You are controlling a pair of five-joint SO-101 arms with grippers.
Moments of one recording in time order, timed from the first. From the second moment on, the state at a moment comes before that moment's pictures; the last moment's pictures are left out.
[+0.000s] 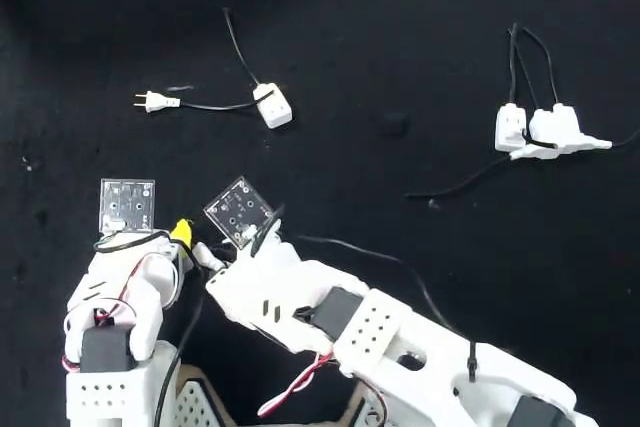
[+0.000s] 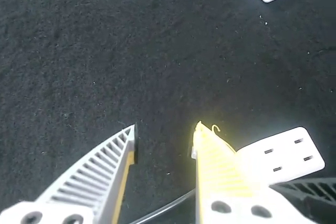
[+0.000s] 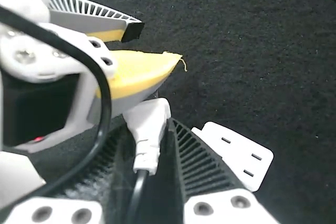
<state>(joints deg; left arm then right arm) -6.1 -103.3 88.1 62.2 -7.5 -55.8 -43.3 71.2 18.0 -11.6</state>
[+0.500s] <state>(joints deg) -6.1 -103.3 88.1 62.2 -7.5 -55.7 -48.0 71.3 19.3 -11.6</state>
